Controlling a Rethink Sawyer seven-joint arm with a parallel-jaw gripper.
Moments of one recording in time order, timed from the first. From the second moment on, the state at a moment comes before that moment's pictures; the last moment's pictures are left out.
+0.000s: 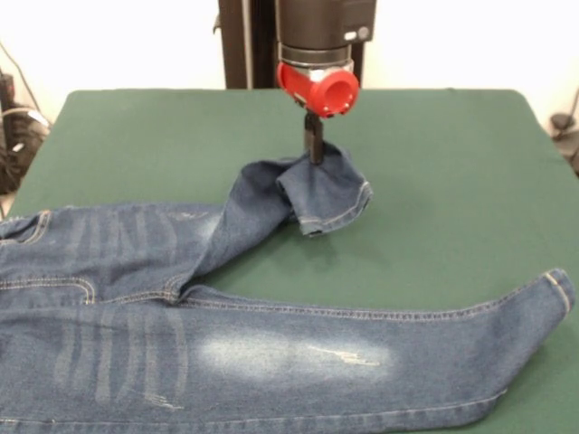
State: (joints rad) arm -0.32 -0.64 0.09 1.92 -0.17 0.12 2.78
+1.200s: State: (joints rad) arm -0.31 -0.72 0.05 1.92 -0.17 0.13 2.78
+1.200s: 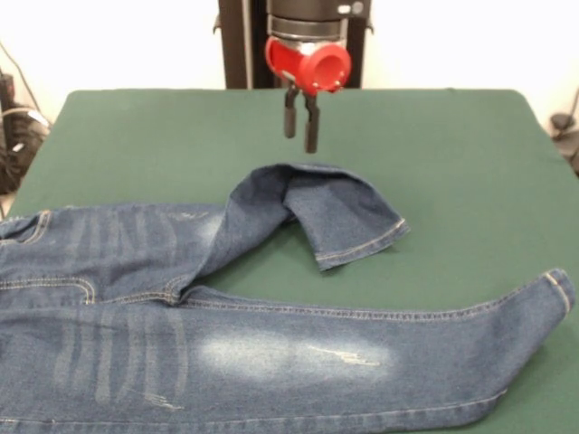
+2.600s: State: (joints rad) arm -0.21 -0.54 -0.01 1.88 -0.16 0.11 2.78
